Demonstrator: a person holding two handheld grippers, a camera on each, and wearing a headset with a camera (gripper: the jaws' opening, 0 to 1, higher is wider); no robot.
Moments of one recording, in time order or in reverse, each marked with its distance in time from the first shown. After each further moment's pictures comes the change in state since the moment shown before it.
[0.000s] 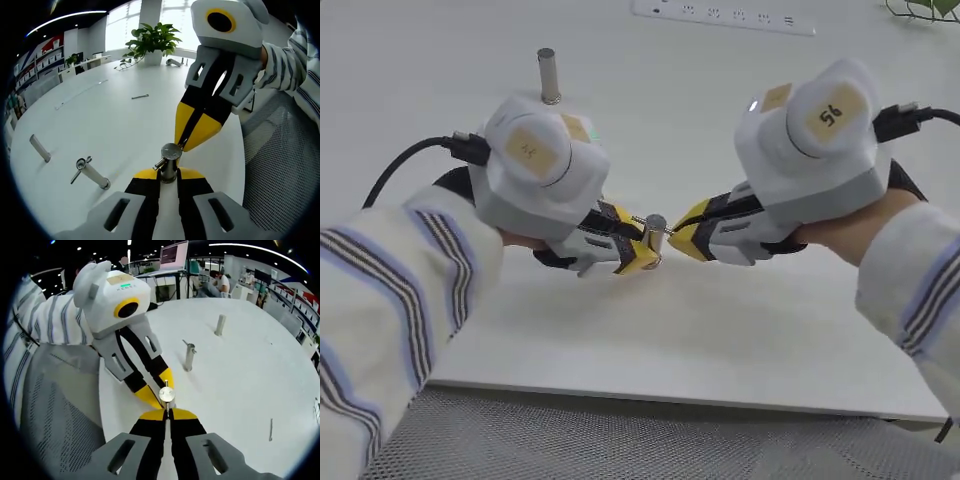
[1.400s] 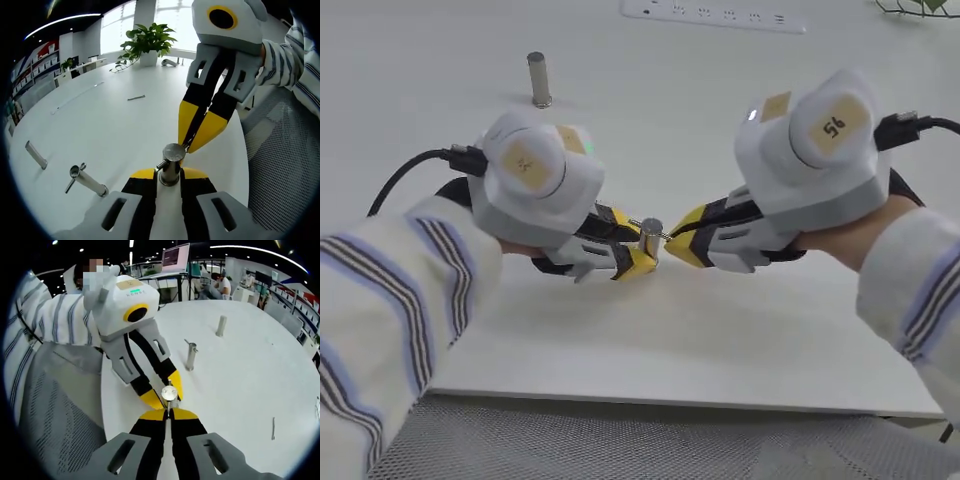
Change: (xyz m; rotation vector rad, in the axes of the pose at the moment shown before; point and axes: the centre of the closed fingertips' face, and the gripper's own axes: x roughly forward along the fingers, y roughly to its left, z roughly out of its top) left arm 0.012 -0.003 0.000 0.049 -0.011 -0.026; right arm -0.004 0.005 -0.006 -0.001 -0.029 0.015
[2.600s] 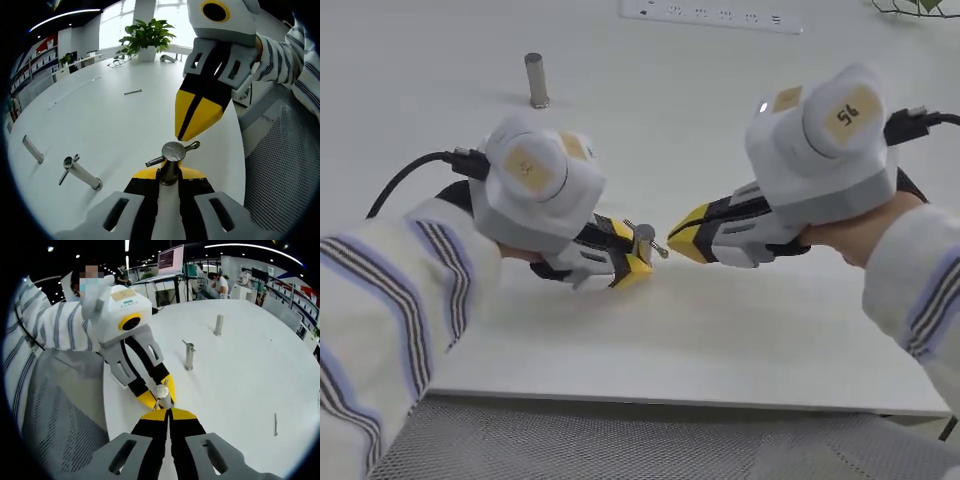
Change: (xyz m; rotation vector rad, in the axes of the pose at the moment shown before) left arm -0.005 -0.005 -0.009 -0.022 0.039 -0.018; right arm -0.003 0.001 0.001 0.040 -0.016 0.020
